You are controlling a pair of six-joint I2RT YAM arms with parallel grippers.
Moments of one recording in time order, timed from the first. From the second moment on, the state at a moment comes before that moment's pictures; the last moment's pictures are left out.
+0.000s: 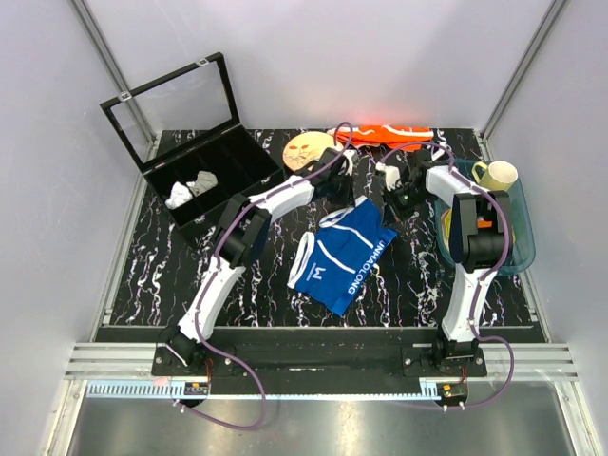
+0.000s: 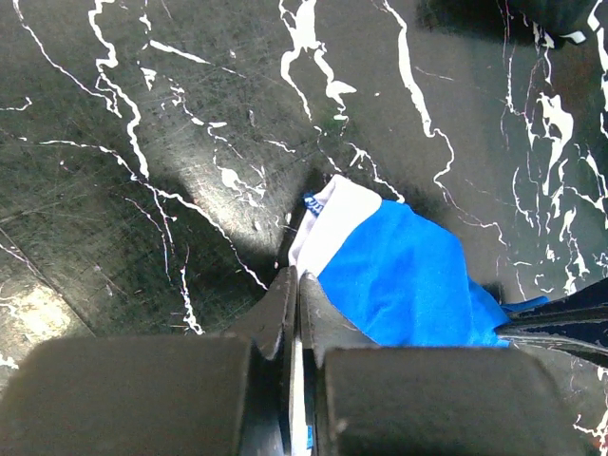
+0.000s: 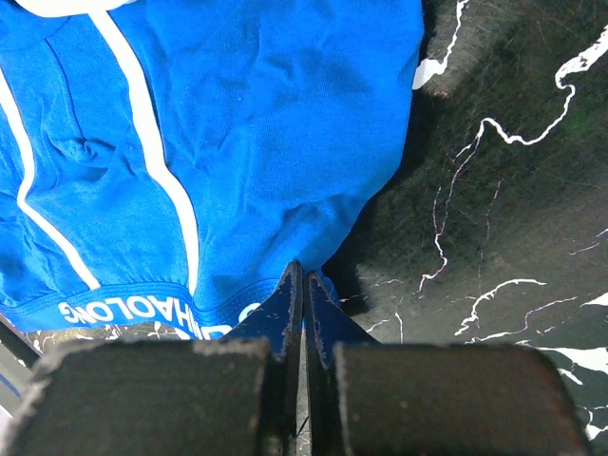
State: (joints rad) left arm -0.64 2.50 2.06 -0.35 0.28 -0.42; right arm 0.08 2.04 1.47 -0.78 -0.54 -0.44
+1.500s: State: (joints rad) left arm -0.59 1.46 0.57 0.42 0.35 -0.42; right arm 0.52 1.65 1.14 -0.81 -0.83 -0.55
